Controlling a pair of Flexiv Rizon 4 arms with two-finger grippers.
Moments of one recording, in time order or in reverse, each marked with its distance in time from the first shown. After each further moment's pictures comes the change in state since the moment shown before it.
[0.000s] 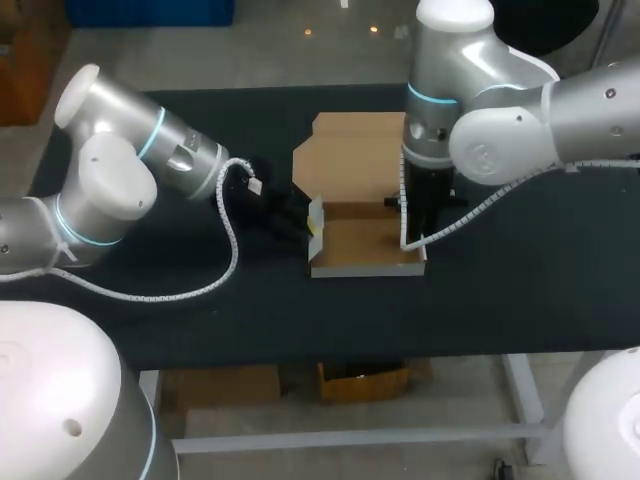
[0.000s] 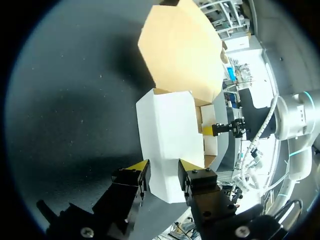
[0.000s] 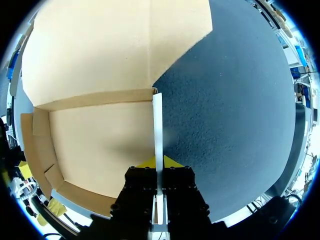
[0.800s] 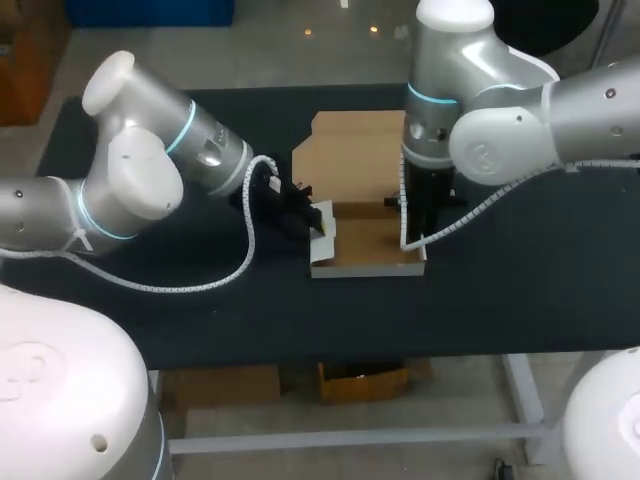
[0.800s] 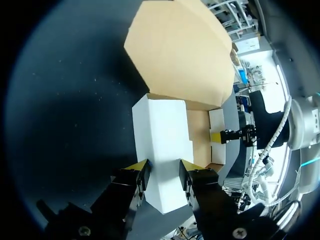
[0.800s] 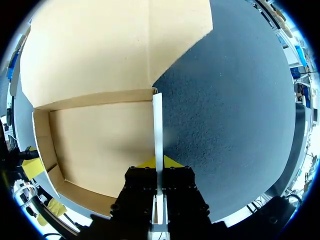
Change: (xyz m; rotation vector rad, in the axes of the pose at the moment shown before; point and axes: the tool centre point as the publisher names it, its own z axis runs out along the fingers) left arm 0.005 -0.008 0.016 0.036 -0.134 -0.027; right arm 0.000 0.000 0.000 0.000 0.000 0.000
